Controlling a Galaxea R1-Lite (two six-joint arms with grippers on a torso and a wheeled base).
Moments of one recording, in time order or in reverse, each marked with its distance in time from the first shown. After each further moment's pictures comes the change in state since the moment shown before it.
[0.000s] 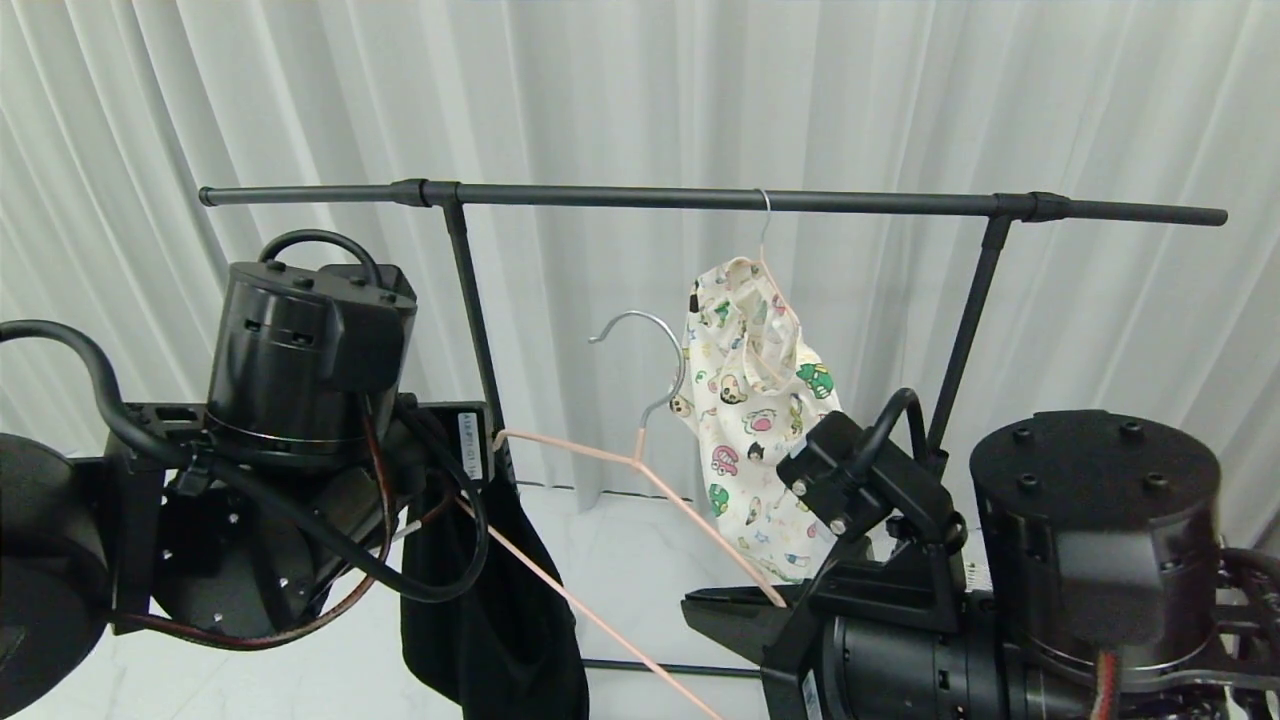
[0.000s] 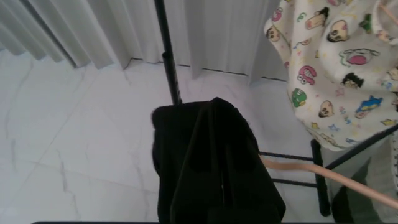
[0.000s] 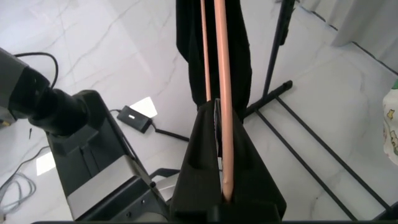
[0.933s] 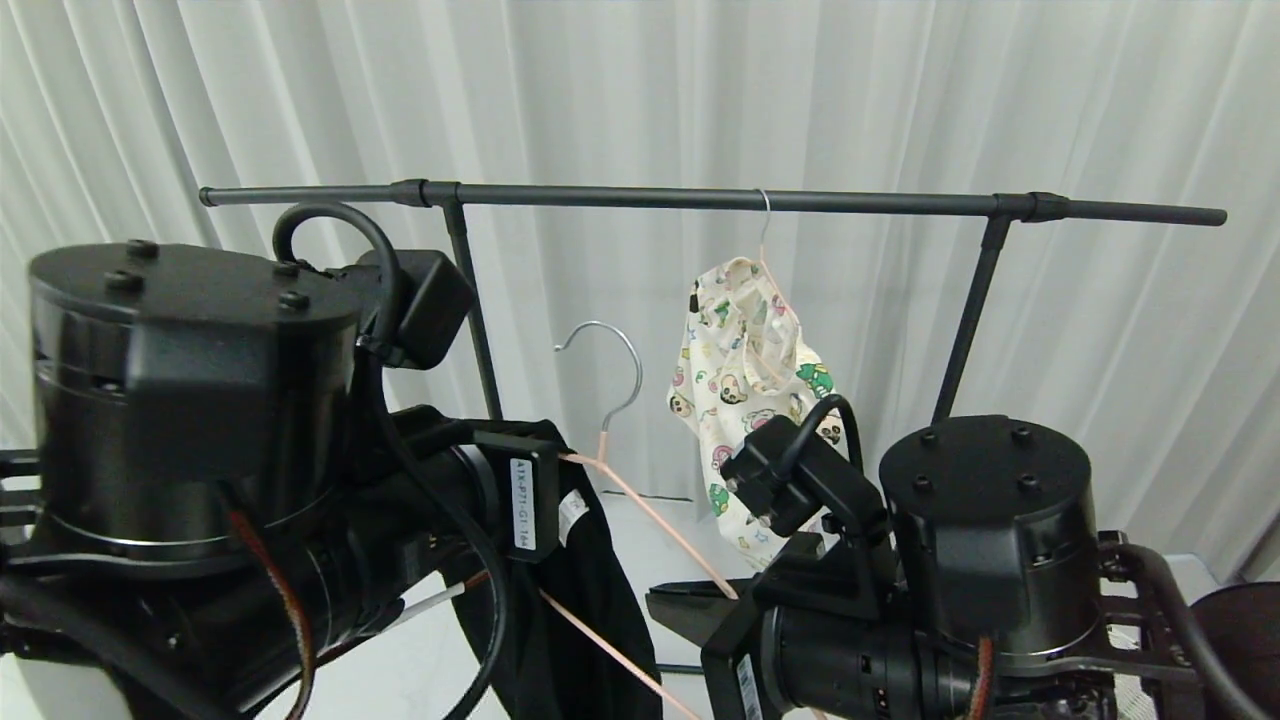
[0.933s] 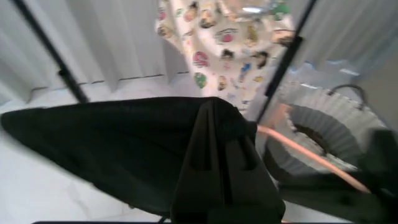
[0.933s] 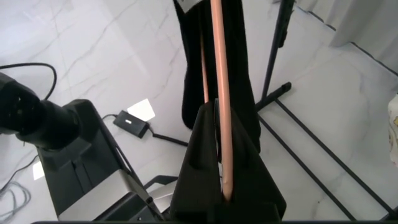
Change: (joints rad) left arm -0.226 -0.094 -0.001 0.001 -0.191 0.020; right arm 0.006 0.092 -0.054 -0.037 -0.007 0.009
